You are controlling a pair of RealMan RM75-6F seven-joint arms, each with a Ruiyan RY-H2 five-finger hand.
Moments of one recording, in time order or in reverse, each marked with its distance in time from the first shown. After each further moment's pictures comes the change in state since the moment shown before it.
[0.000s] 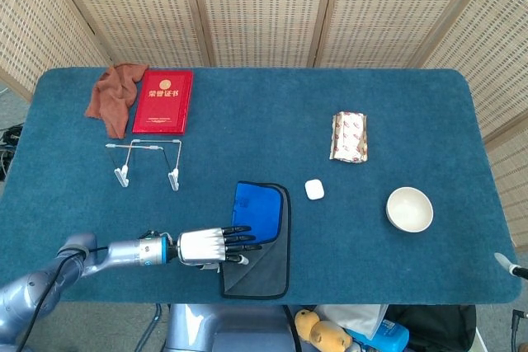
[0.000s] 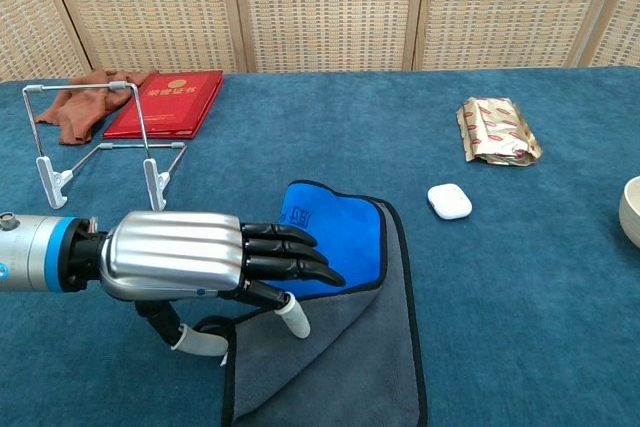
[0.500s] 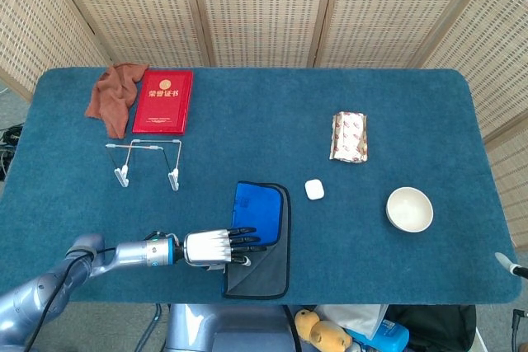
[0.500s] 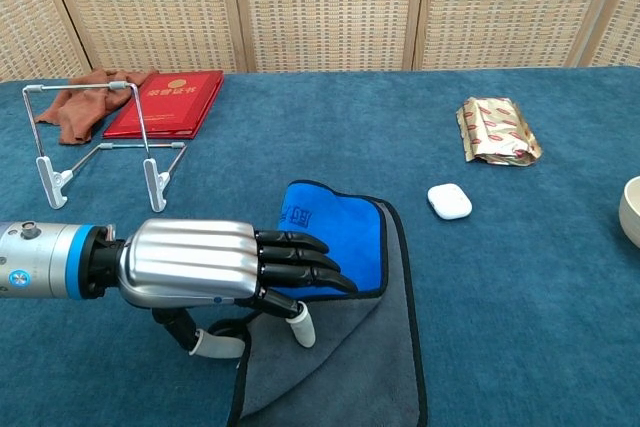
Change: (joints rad) left arm -0.001 -0.046 -0.011 0.049 0.004 -0.015 -0.011; right arm 0.003 0.000 0.001 0.005 0.008 -0.009 0.005
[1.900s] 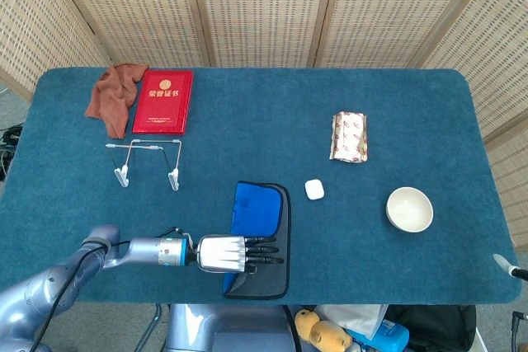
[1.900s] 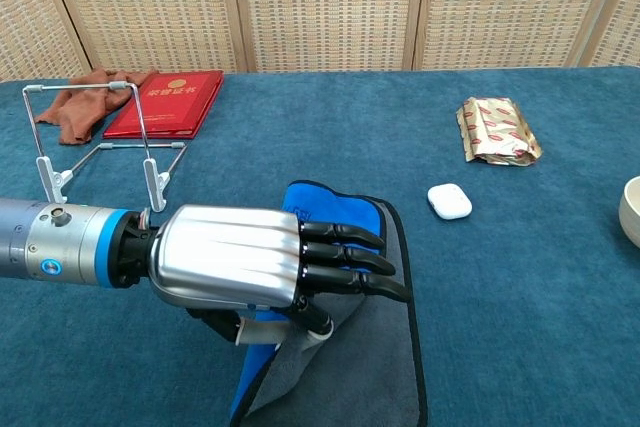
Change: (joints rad) left arm -0.095 -0.011 -0.032 -0.035 0.054 0.050 0.143; right arm -0.005 0.002 -0.009 -0.005 -0.024 0.014 0.001
